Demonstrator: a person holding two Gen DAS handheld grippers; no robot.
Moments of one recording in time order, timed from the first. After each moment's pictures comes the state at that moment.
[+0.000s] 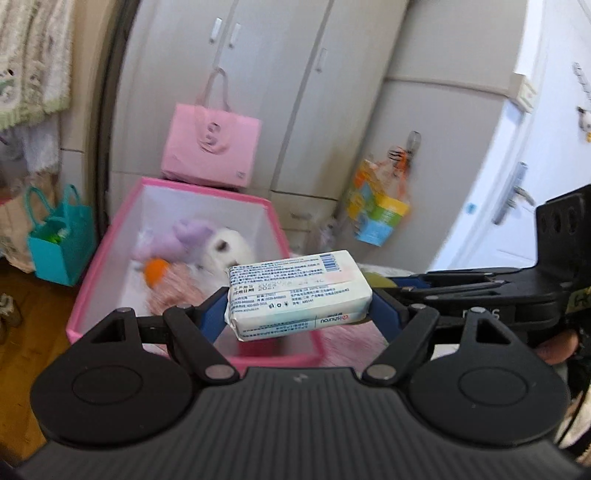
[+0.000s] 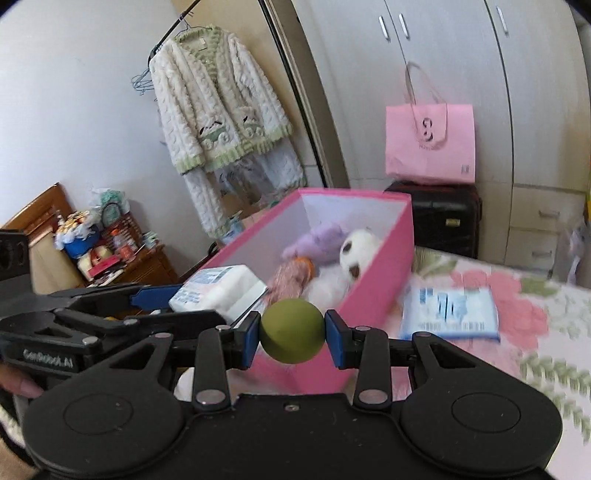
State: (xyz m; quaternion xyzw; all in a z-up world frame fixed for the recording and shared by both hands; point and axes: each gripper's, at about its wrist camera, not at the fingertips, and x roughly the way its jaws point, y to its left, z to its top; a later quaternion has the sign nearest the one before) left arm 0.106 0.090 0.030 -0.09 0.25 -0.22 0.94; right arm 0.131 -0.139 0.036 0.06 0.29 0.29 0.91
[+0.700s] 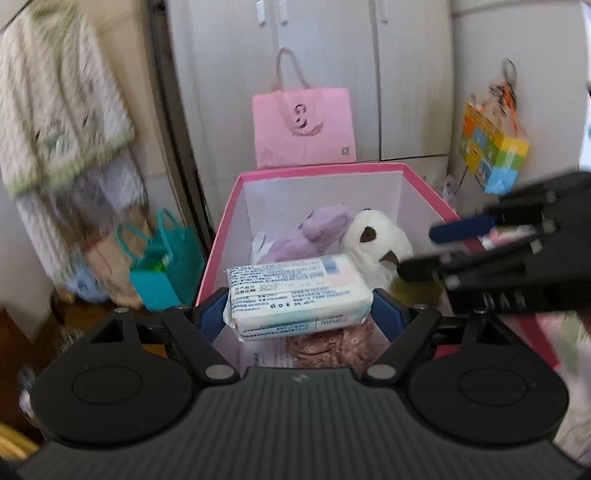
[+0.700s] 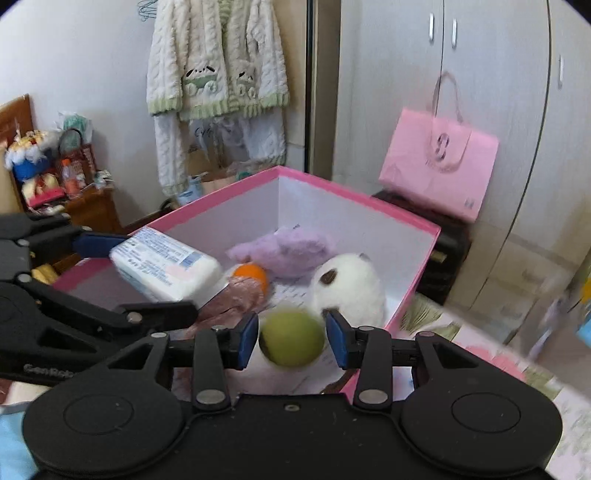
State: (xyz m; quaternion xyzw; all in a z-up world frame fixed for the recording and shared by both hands) left arm 0.190 0.093 -0.013 0.09 0.28 -0.08 0.95; right arm 0.227 -0.063 -0.005 -0.10 0.29 0.24 0.92
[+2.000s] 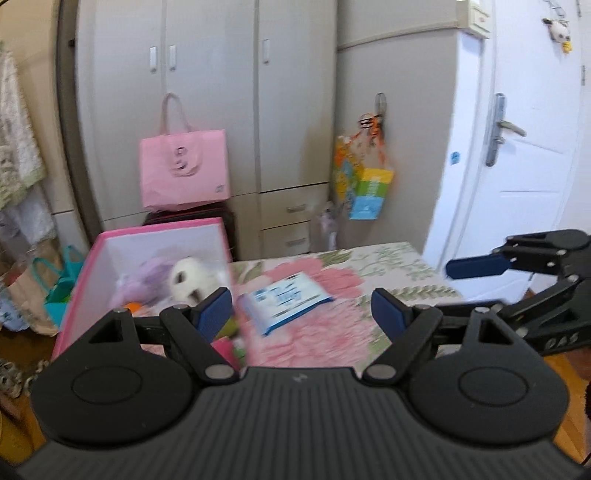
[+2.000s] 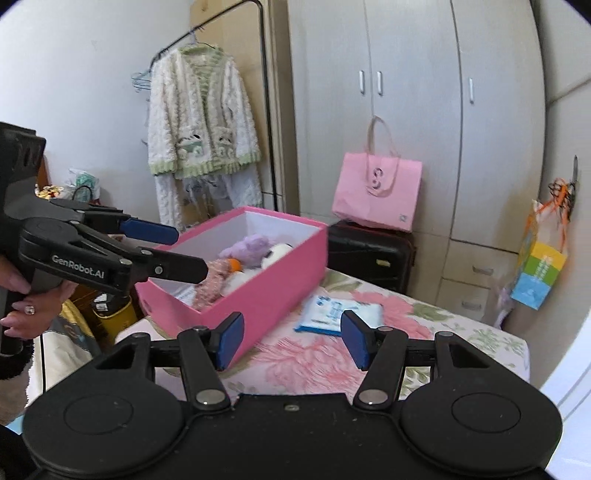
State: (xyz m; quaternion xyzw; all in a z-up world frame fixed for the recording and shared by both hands) left arm 0.089 -0.022 0.061 0.04 0.25 -0.24 0.94; right arm 0.058 -0.241 0.048 -0.04 0.23 0.23 0.94
